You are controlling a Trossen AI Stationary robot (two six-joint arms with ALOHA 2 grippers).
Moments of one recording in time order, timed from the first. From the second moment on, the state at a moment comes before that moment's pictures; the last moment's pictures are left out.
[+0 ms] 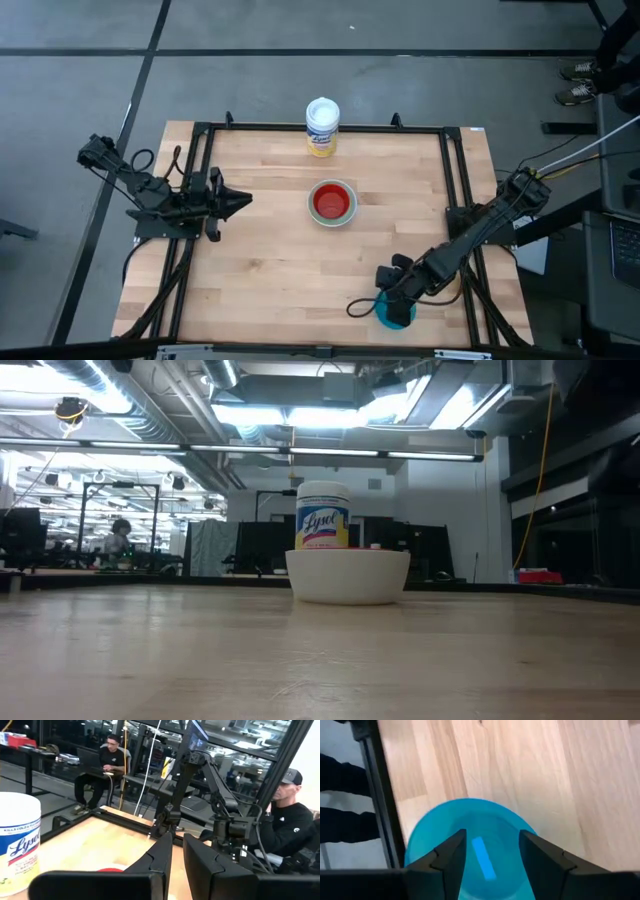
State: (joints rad) left arm -0.57 0.59 0.58 0.06 -0.76 -0.27; right arm 0.73 1.63 0.97 -0.50 0.05 0.98
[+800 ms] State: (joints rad) left arm -0.57 0.59 0.58 0.05 -0.76 -0.26; right arm 0.73 1.65 0.97 -0.60 0.07 0.93
